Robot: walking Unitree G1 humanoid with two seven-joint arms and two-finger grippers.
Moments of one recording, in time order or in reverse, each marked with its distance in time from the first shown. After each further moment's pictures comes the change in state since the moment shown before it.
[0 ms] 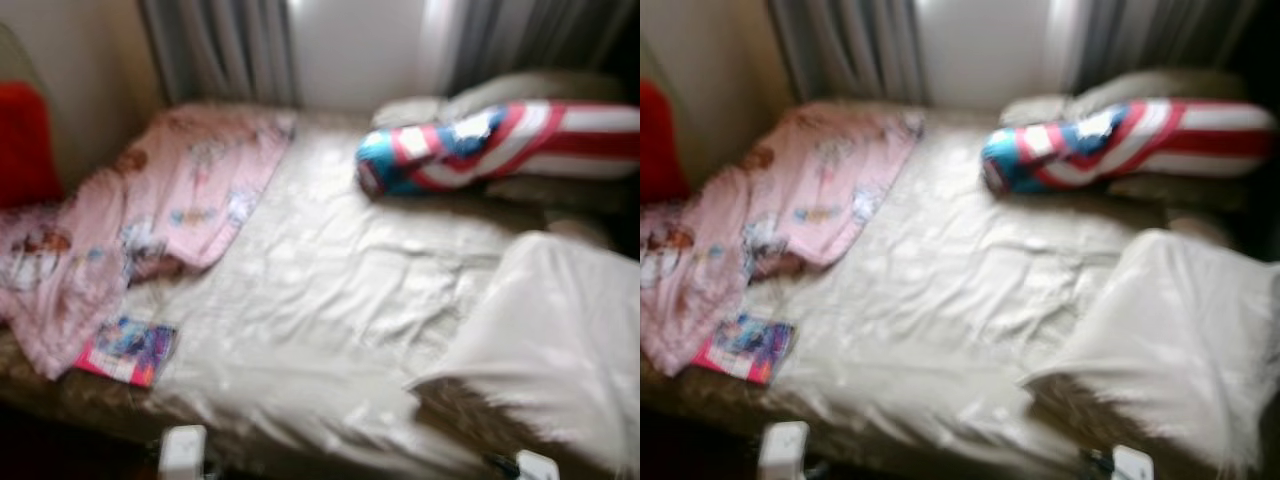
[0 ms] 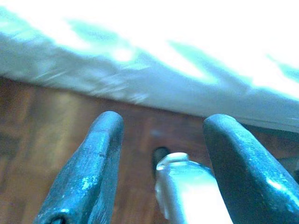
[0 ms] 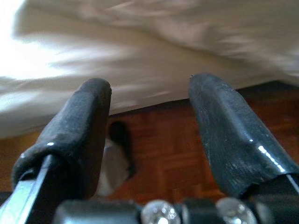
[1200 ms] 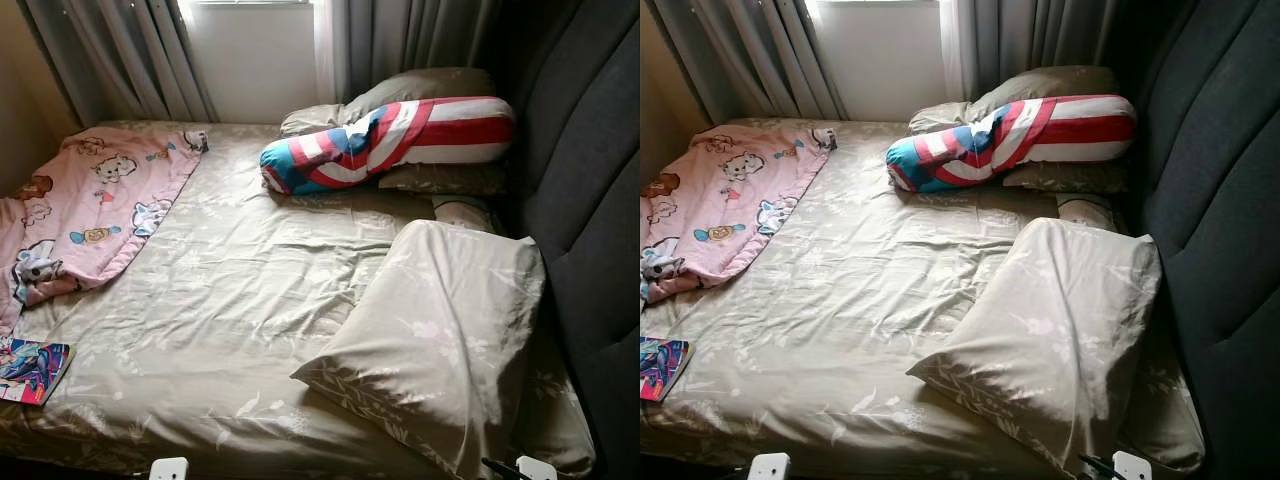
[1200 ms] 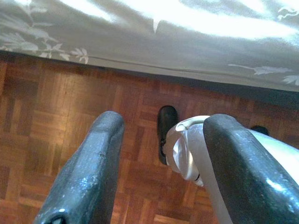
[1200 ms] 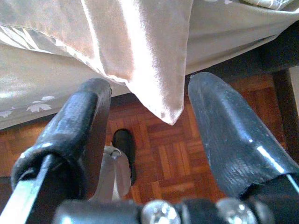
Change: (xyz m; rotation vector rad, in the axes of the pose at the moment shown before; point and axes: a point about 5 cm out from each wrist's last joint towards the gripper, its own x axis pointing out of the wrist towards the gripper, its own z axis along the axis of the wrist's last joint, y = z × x) left arm -0.015 0.034 -0.032 0.003 0.059 0.051; right arm -0.001 0.005 -0.005 0.002 0.009 0.018
